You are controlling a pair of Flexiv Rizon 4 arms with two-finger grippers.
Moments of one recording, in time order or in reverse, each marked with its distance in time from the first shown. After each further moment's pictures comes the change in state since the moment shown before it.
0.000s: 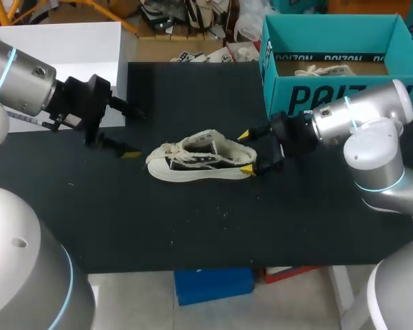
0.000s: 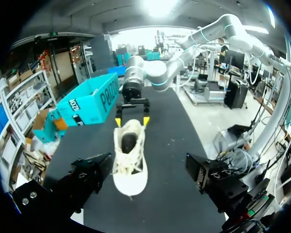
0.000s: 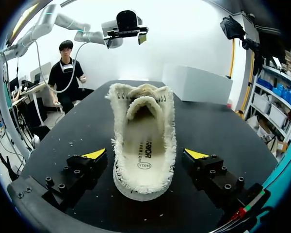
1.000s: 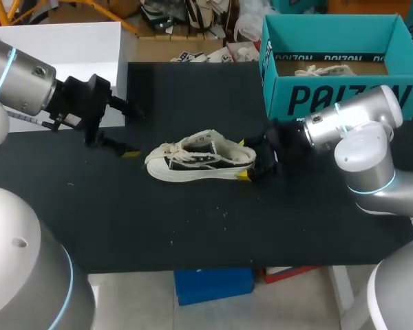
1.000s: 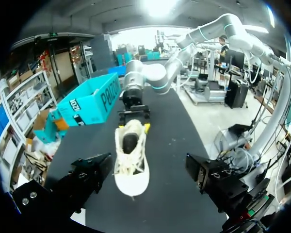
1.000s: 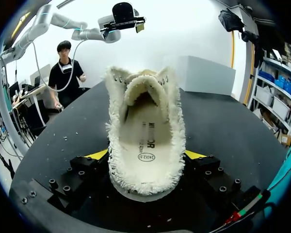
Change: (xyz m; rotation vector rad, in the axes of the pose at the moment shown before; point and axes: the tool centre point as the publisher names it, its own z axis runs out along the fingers) left arm -0.005 0.000 -0.001 -0.007 -0.020 0.006; right arm 0.003 -0.021 0.021 0.026 0.027 0.038
